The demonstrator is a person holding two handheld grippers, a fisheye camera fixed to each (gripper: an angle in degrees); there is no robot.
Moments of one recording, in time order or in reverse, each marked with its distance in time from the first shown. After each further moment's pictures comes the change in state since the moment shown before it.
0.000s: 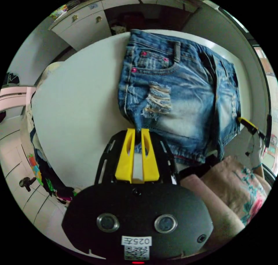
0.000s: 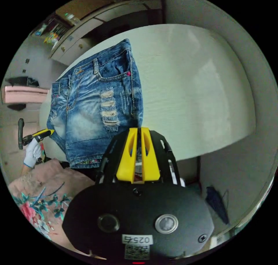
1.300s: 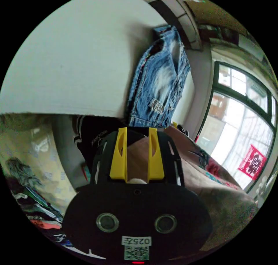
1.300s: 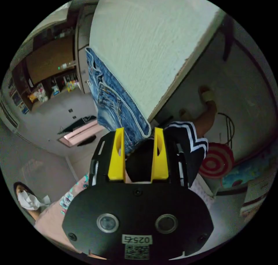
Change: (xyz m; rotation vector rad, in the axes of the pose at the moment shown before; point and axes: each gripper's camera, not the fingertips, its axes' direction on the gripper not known) left arm -0.225 0.145 0.009 -0.014 0.860 -0.353; right arm 0.079 0.036 0.091 -0.149 -0.803 0.430
